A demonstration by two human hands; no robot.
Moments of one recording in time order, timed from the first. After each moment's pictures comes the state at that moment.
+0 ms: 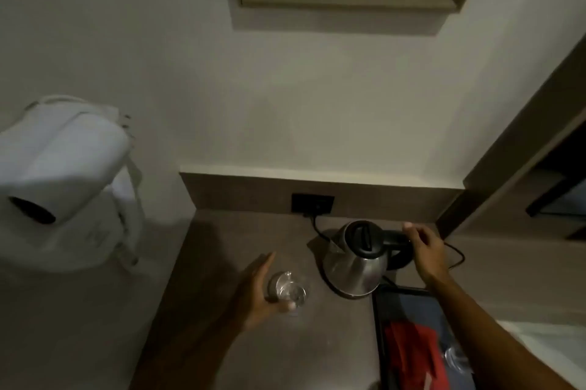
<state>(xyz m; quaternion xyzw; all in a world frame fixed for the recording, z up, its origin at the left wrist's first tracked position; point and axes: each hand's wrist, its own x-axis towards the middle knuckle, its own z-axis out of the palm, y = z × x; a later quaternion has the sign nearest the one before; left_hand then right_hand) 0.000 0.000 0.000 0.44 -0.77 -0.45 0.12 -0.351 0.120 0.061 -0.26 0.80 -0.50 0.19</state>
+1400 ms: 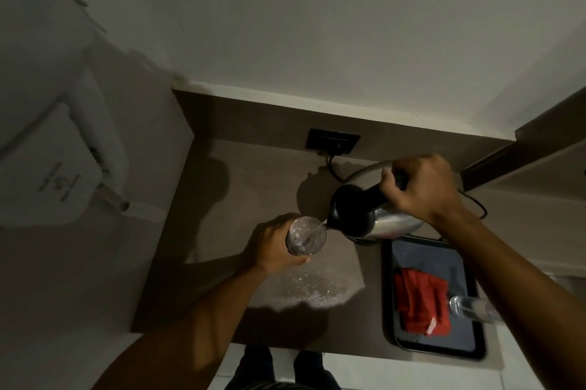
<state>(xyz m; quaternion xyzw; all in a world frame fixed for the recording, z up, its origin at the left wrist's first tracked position) -0.019 -0.004 -0.034 0.44 -0.79 -0.42 0.07 -0.288 0.047 0.128 -0.66 0.72 -0.19 0.00</state>
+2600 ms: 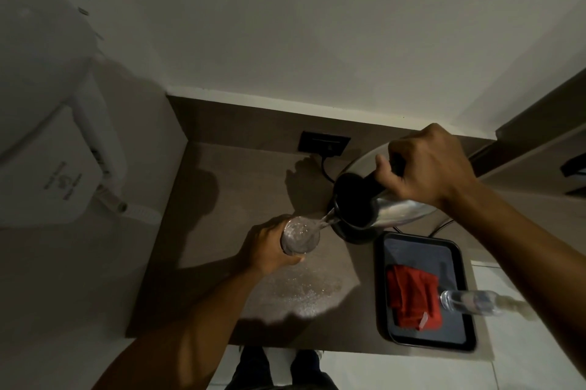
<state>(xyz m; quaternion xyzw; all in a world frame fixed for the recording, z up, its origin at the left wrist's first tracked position) -0.017 -0.006 -0.038 0.43 -0.81 -0.40 0.05 -0.281 0.042 0.191 -0.71 0.69 -0.07 -0.07</state>
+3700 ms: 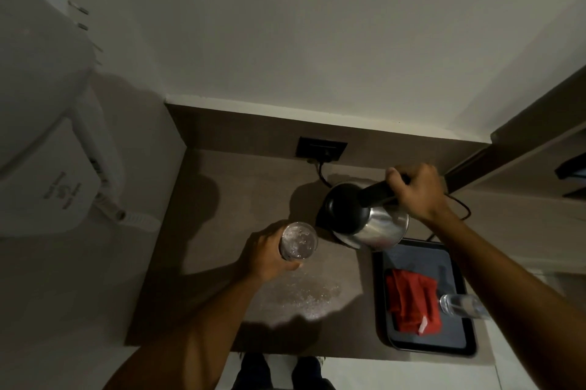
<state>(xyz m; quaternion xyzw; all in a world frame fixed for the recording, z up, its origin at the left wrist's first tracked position) -0.017 -0.002 -0.038 0.44 -0.80 -0.41 0.07 -0.307 0.062 0.111 -0.52 0.79 -0.29 0.16</state>
